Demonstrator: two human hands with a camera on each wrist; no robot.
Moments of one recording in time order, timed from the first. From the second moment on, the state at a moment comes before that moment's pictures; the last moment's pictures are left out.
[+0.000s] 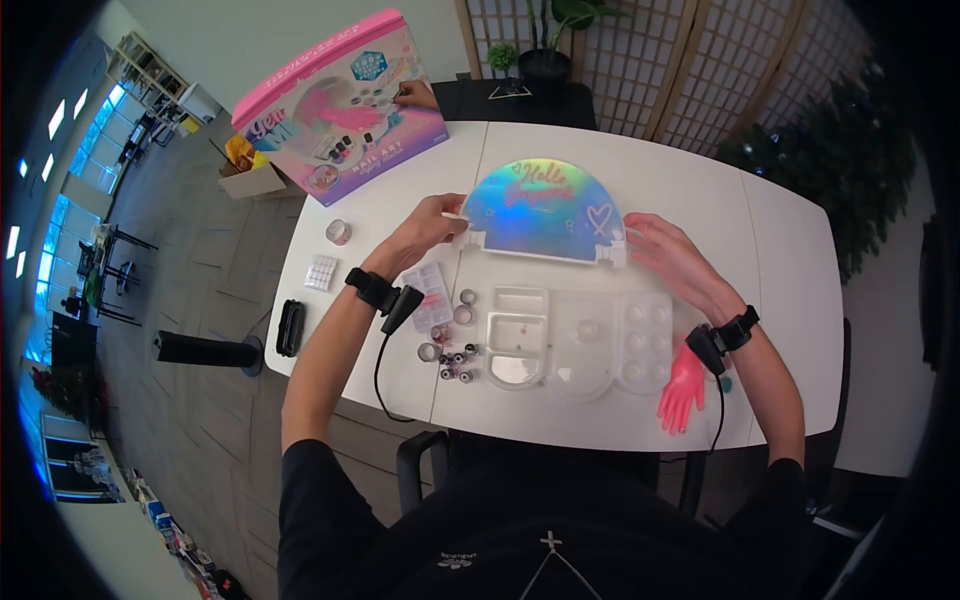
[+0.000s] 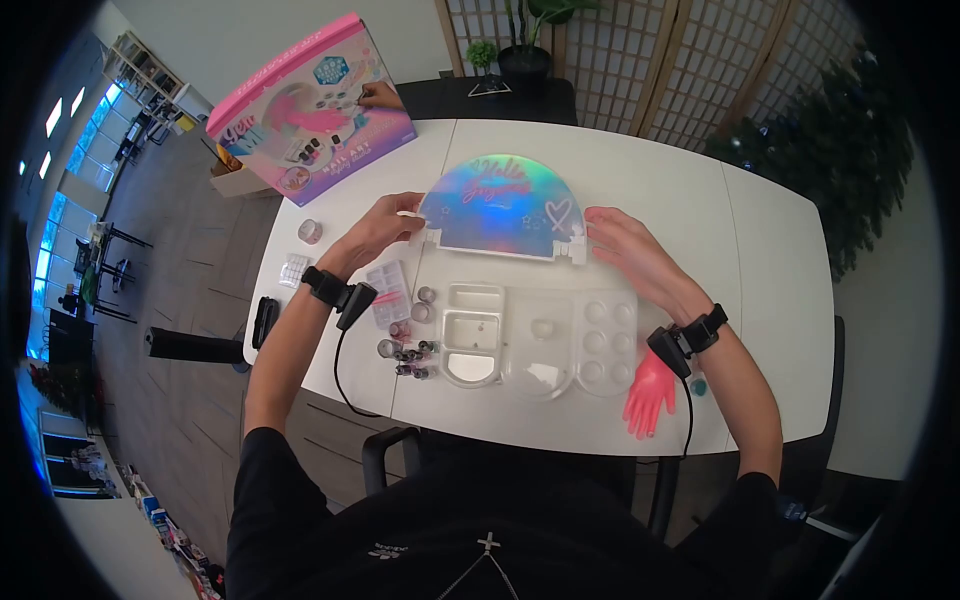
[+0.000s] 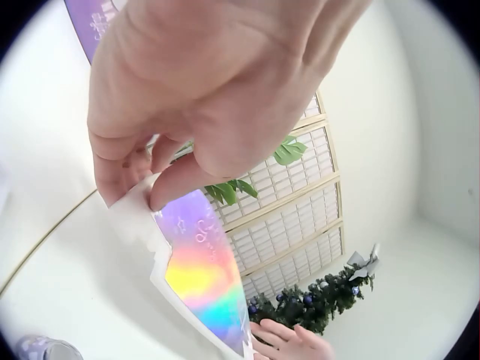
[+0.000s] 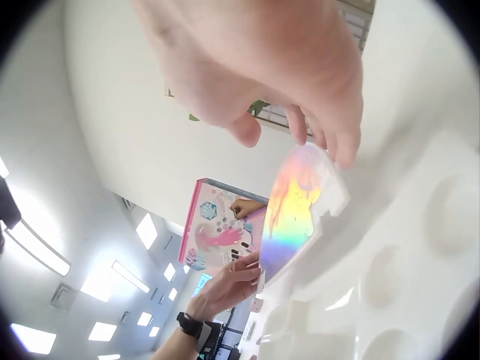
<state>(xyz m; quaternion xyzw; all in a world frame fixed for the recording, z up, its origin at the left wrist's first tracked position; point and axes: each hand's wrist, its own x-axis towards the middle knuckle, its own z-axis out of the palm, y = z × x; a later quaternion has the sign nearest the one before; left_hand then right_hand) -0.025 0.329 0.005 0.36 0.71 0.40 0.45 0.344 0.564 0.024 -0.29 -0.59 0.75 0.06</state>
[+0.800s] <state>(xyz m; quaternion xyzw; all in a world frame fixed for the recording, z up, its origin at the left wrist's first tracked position) 0.053 0.352 0.048 0.54 0.61 0.36 0.45 0.379 0.439 0.038 -0.01 -0.98 0.21 0.01</state>
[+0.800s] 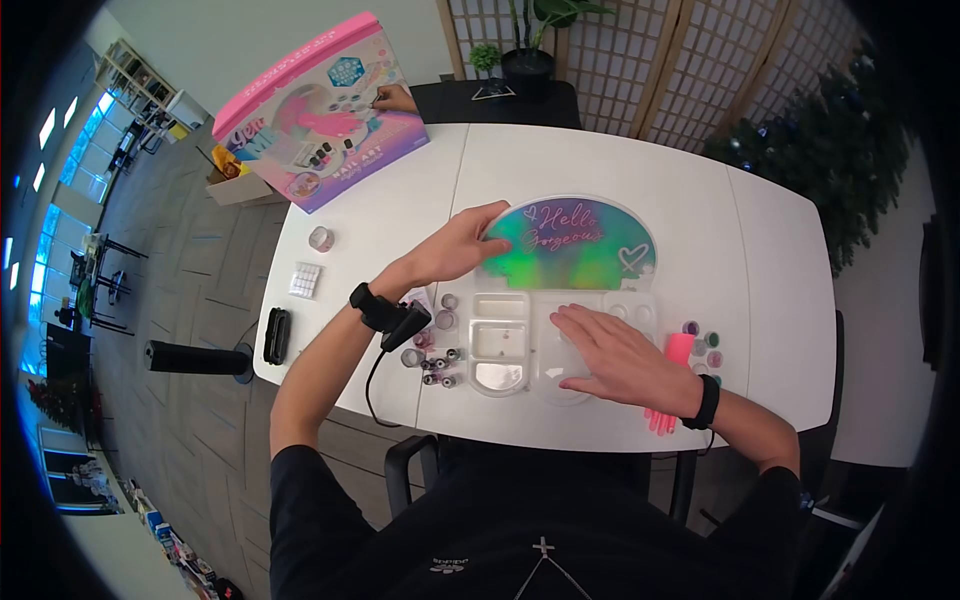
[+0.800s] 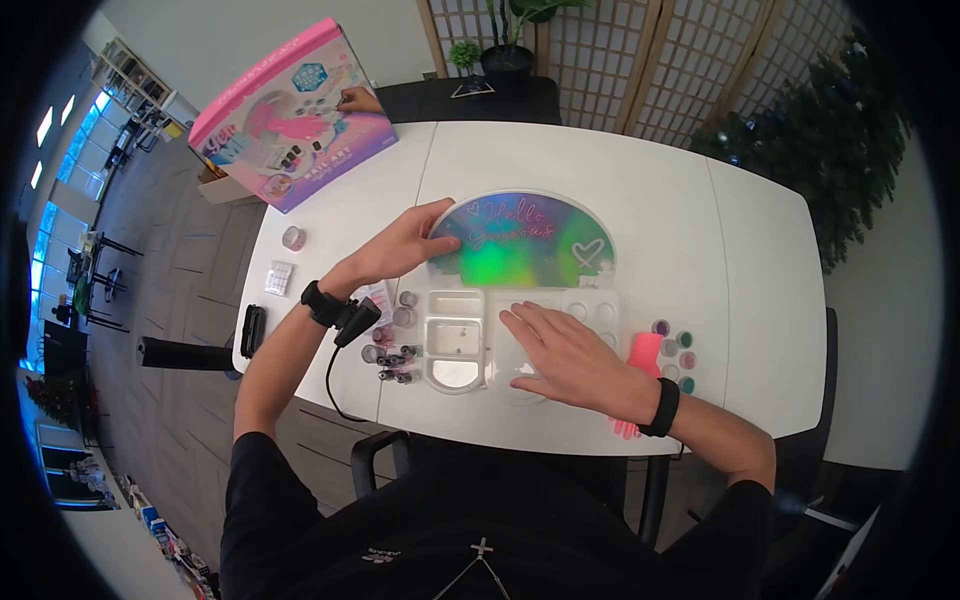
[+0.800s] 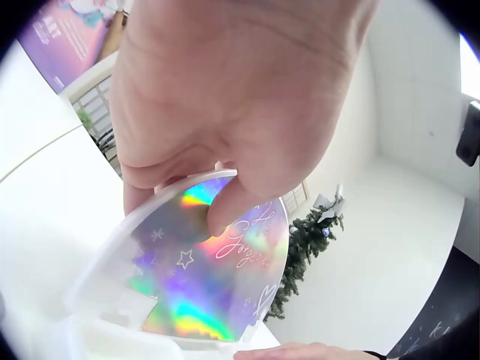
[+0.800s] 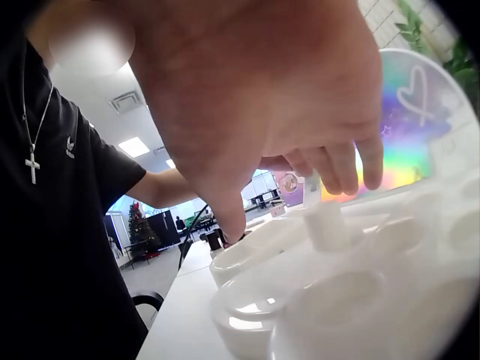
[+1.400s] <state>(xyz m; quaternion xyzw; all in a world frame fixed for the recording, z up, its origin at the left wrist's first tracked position) 0.074 0.344 0.057 0.58 0.60 0.30 0.46 0.372 0.434 0.017 0.01 -0.99 0.17 -0.01</state>
